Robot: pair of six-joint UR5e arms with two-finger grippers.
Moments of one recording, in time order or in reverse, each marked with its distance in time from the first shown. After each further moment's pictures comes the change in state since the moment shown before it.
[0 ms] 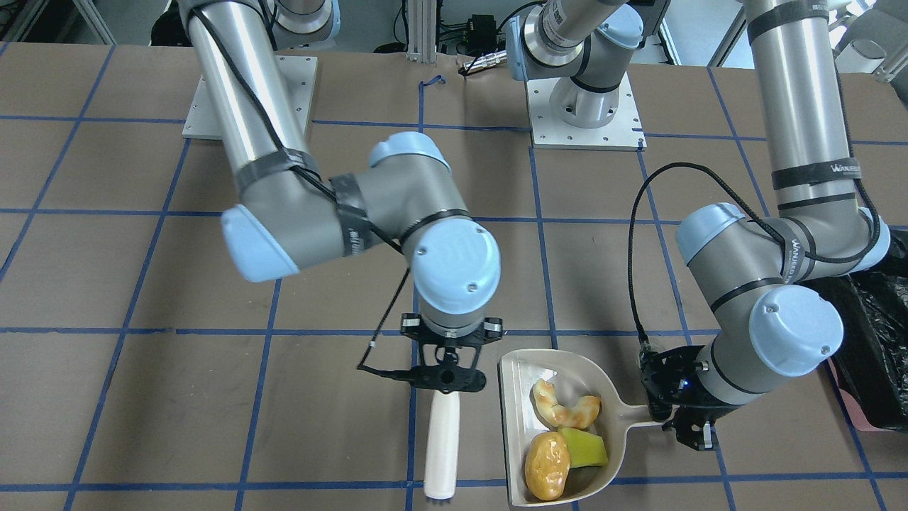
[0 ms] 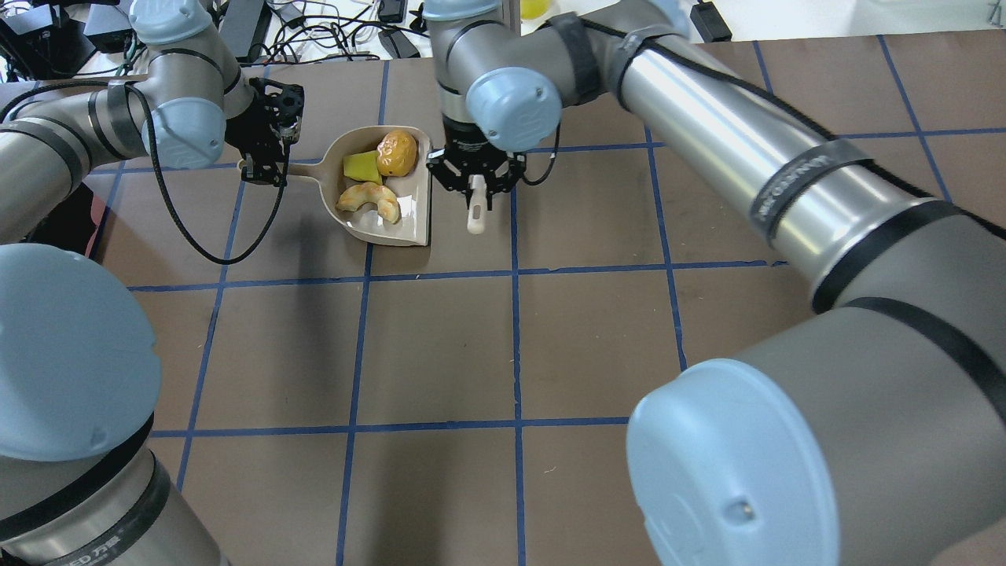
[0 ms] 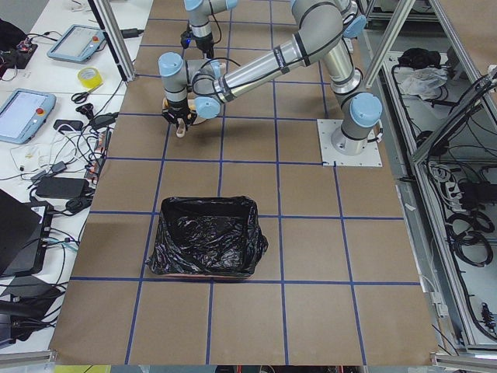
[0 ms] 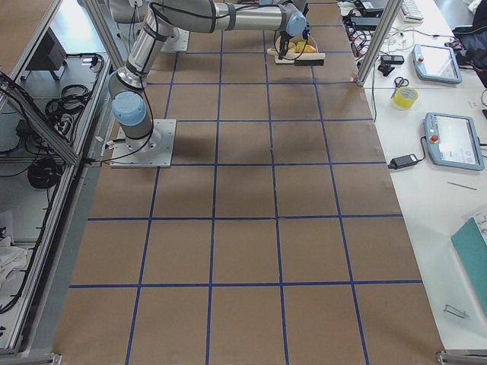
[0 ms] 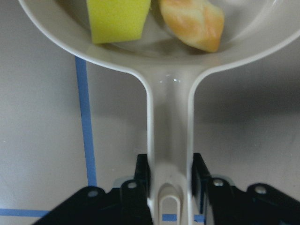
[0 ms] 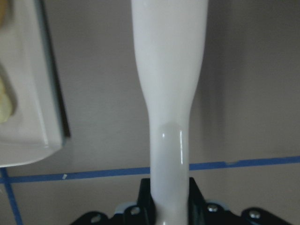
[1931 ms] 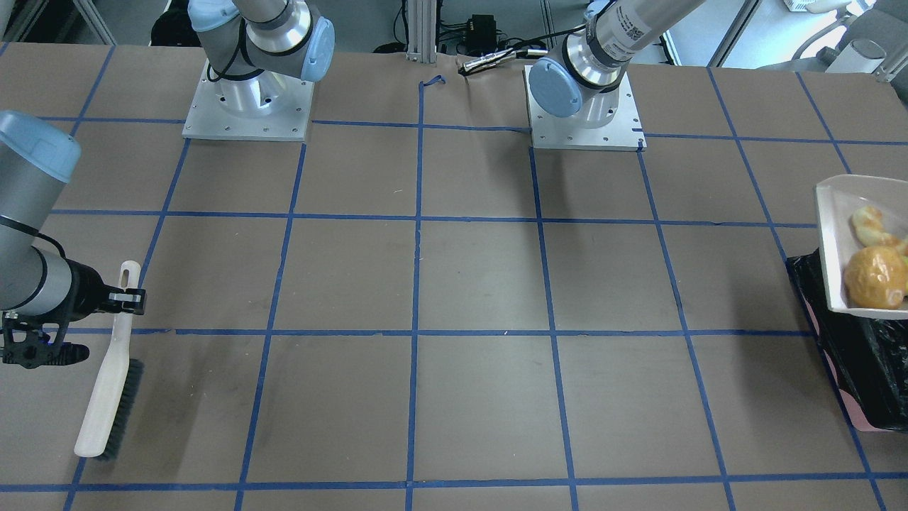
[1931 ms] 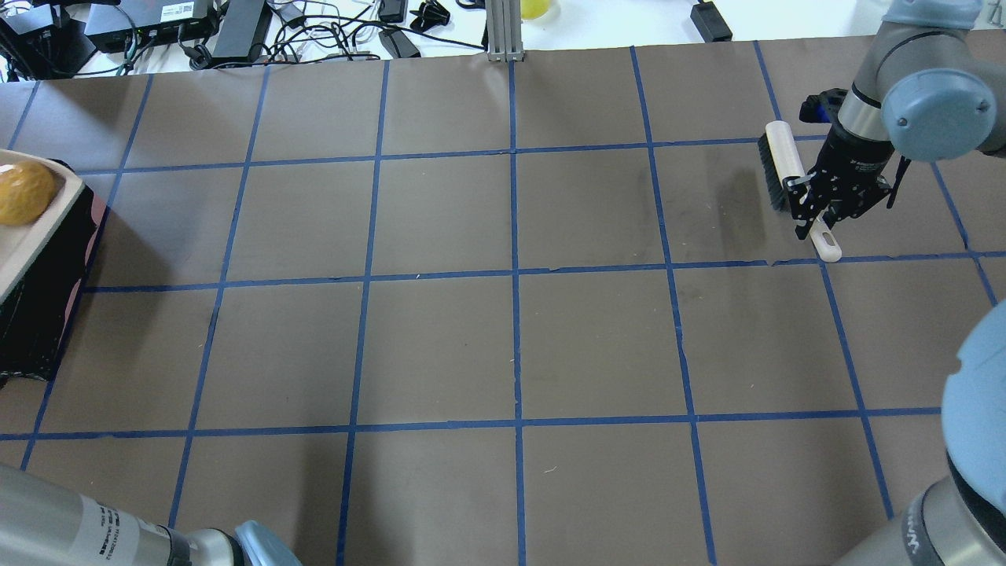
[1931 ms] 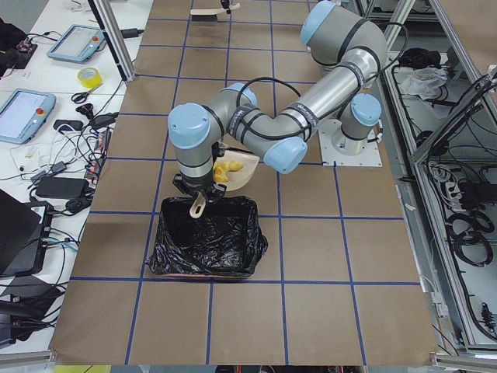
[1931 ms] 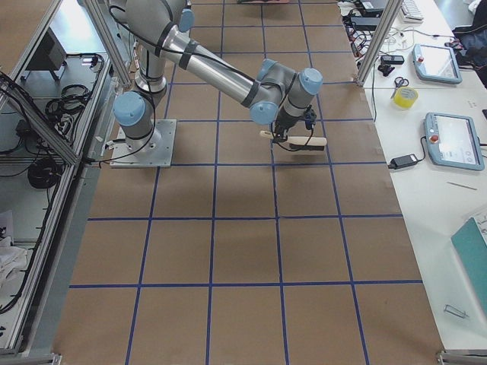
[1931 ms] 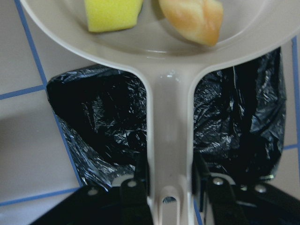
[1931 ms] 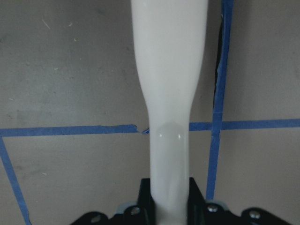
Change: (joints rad) left arm 0.684 0.107 0.420 -0.488 0.017 0.993; right arm -0.652 -0.227 0.452 -0.085 -0.140 -0.693
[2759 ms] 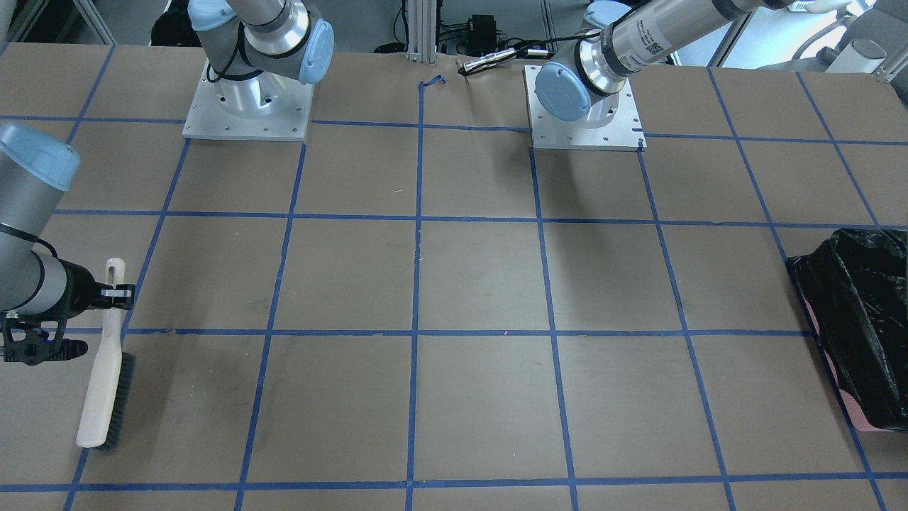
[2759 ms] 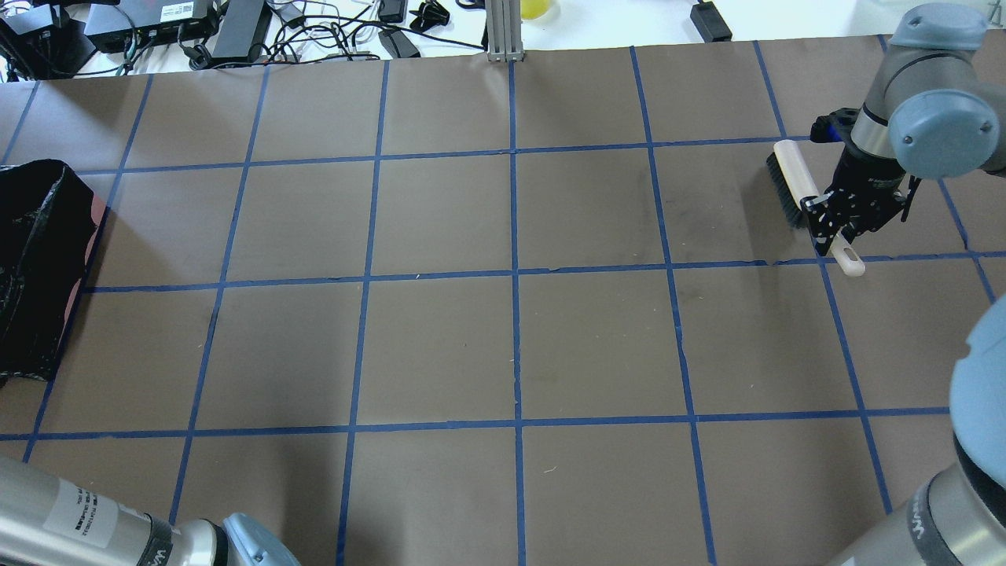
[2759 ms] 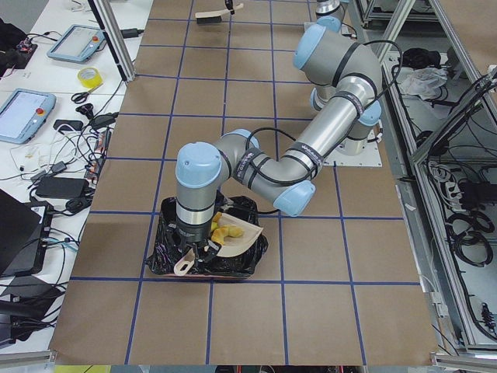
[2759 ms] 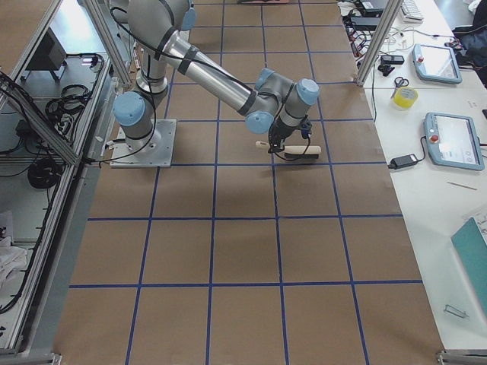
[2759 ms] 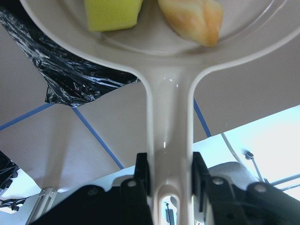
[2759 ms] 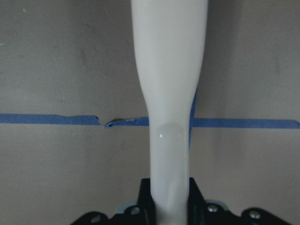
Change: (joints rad) left arm 0.063 -0.118 0.051 0.364 0.052 0.222; right arm -0.023 0.020 0.032 -0.049 -0.071 -0.088
